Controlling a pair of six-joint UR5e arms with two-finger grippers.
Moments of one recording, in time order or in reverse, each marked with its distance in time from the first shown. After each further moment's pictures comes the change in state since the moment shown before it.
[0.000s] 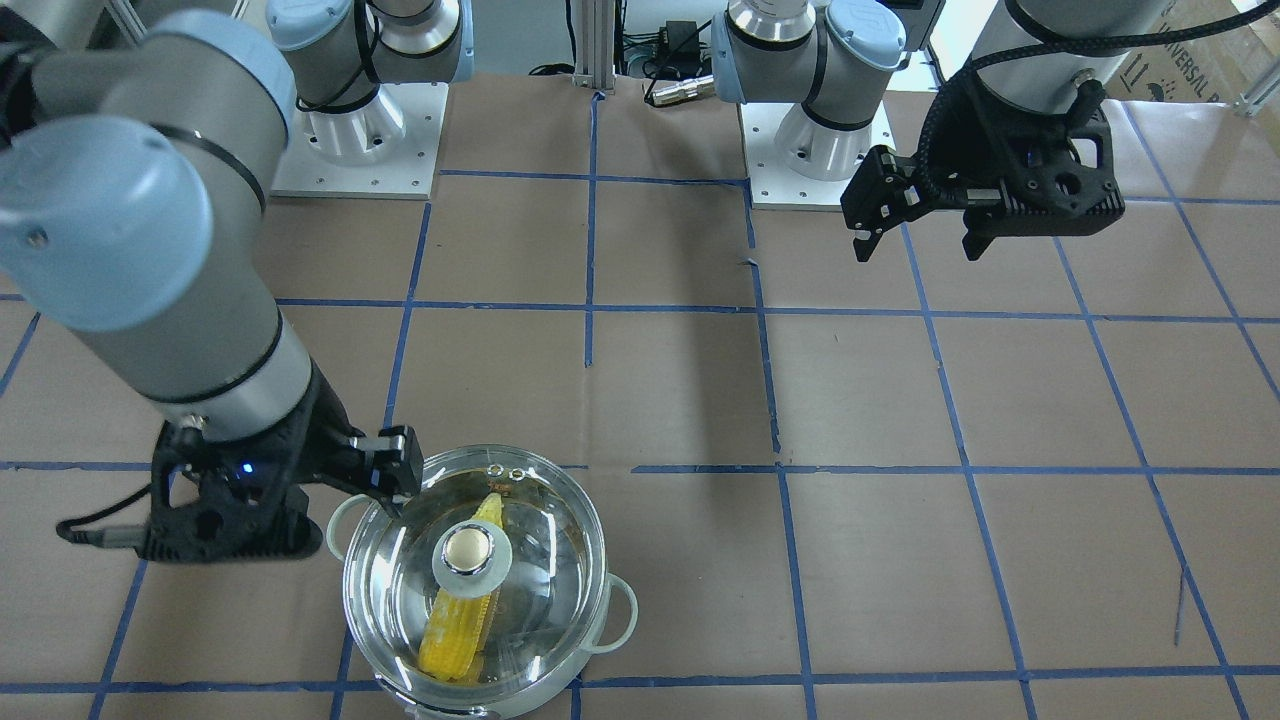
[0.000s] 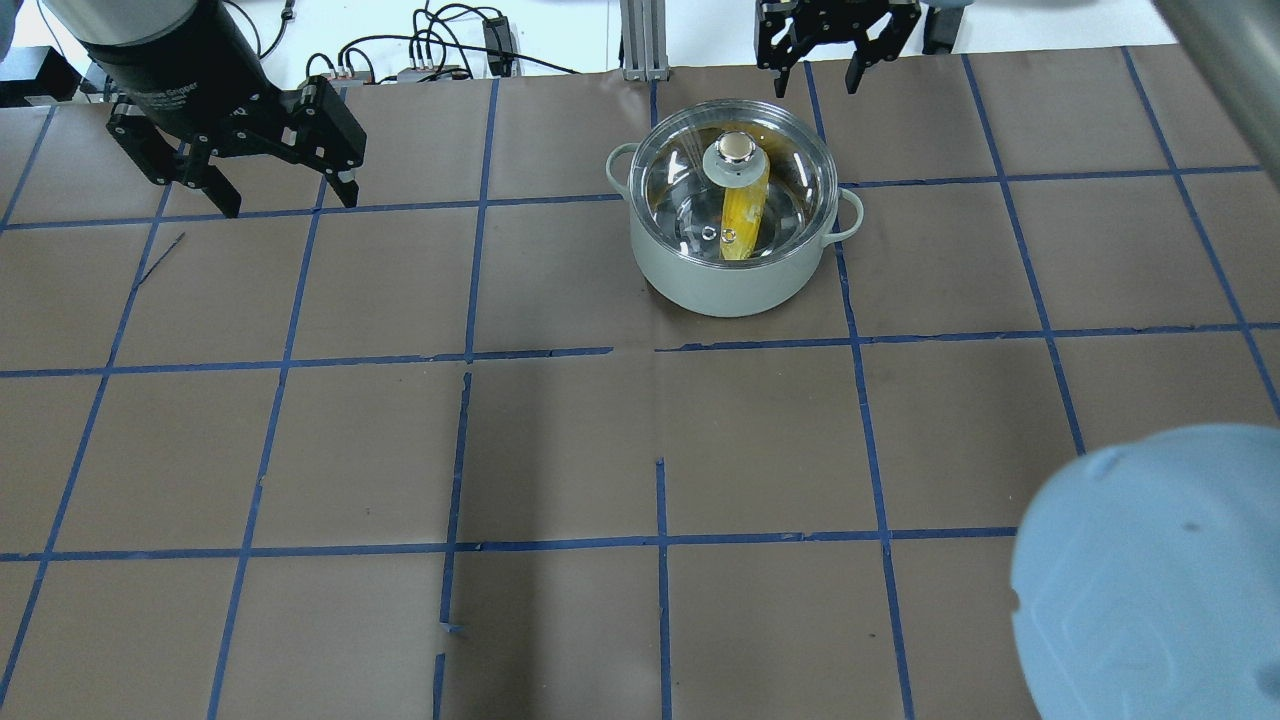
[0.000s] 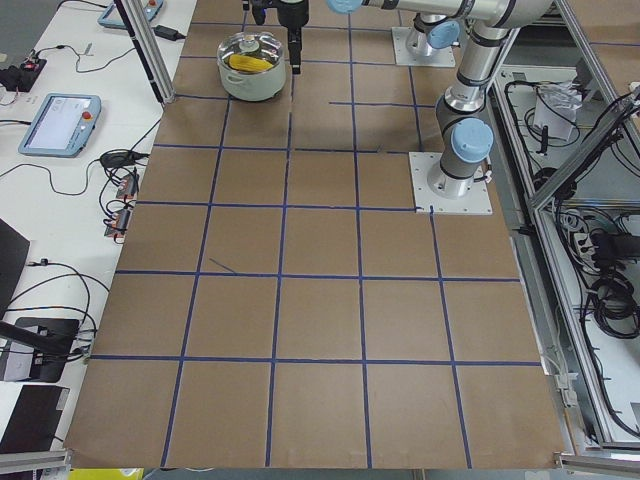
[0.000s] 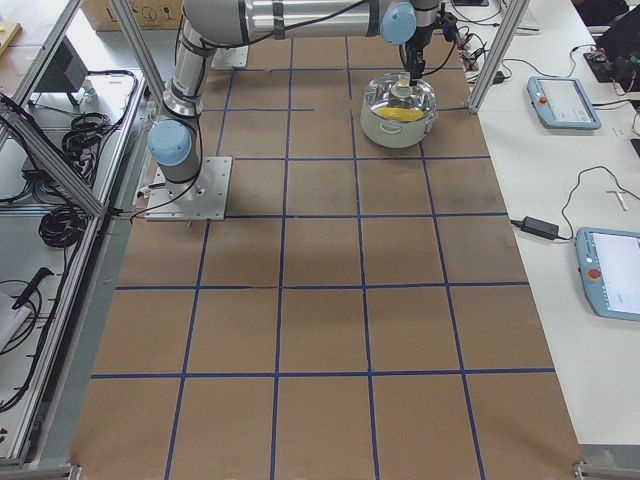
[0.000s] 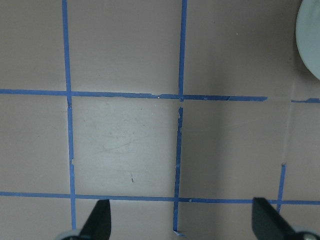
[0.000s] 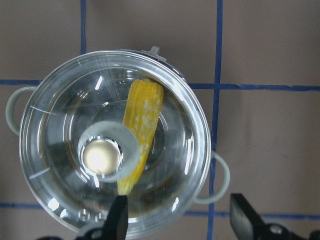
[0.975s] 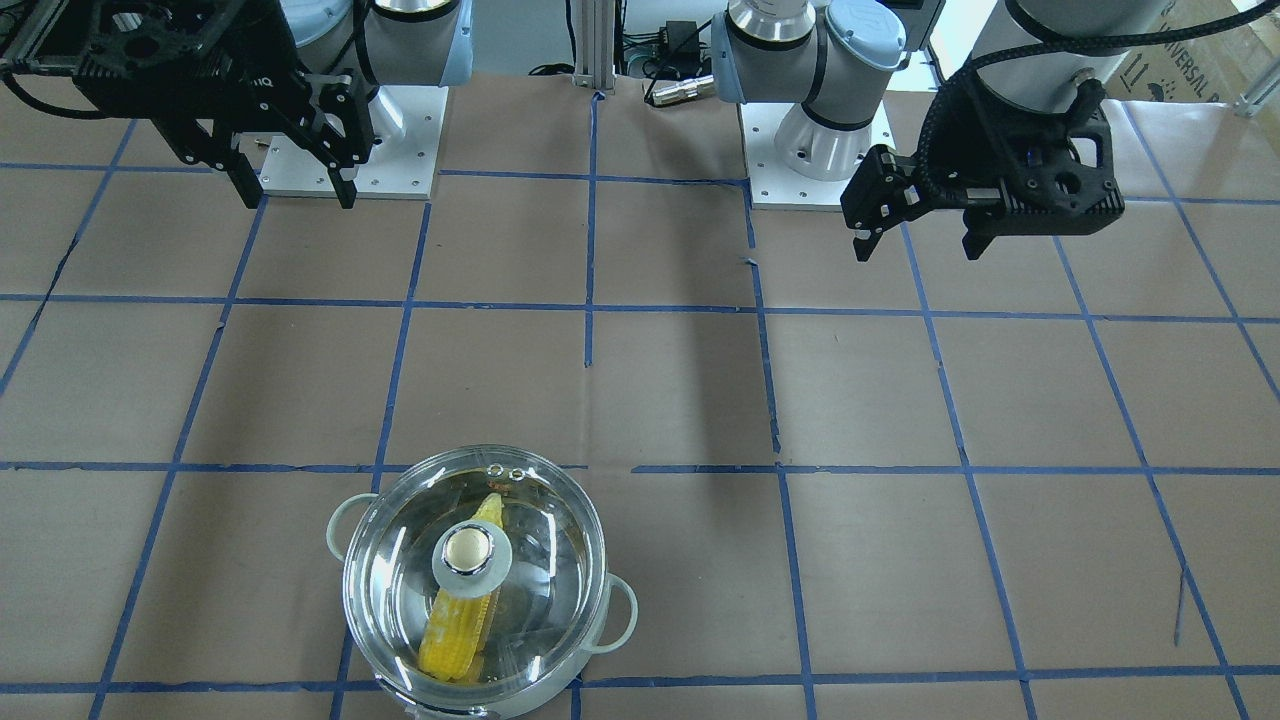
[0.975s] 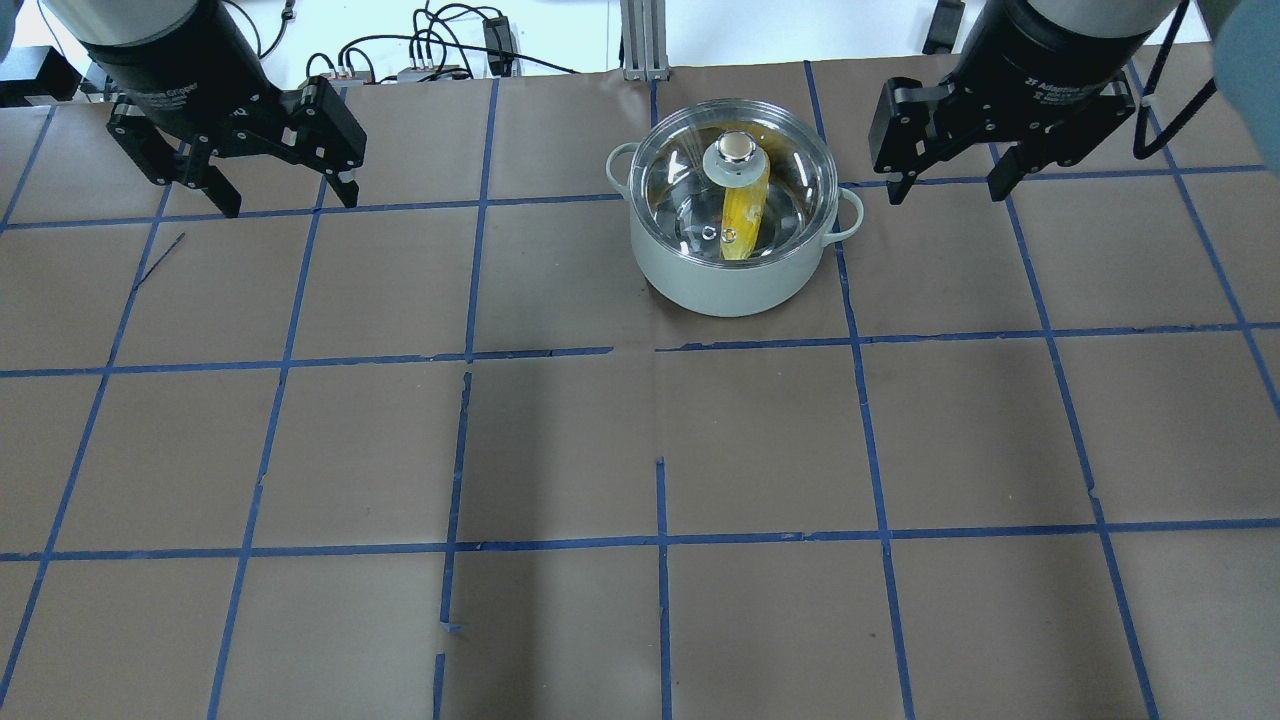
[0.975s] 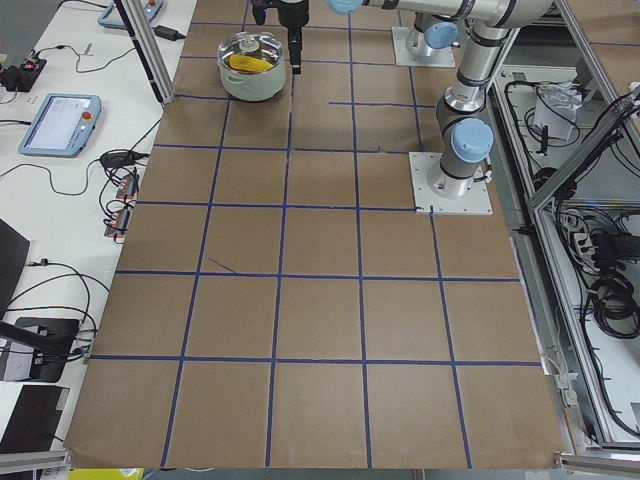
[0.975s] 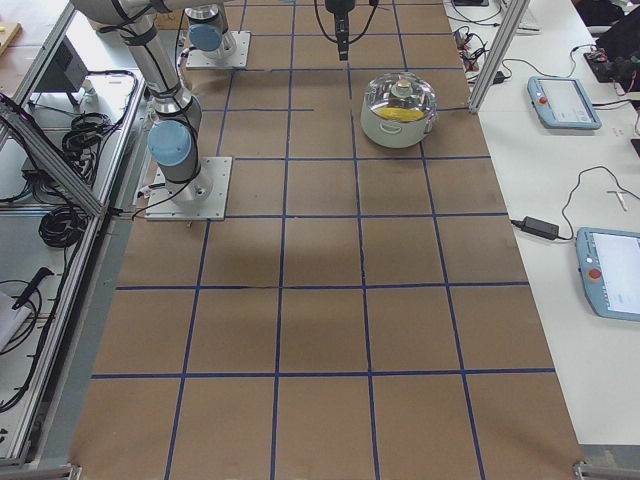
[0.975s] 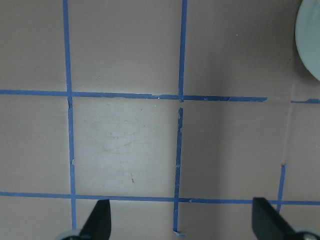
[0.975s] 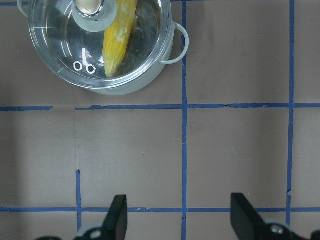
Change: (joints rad) left arm 0.000 0.000 0.000 0.000 0.000 0.002; right arm -0.045 -0.495 0.391 0.075 -0.022 -0.012
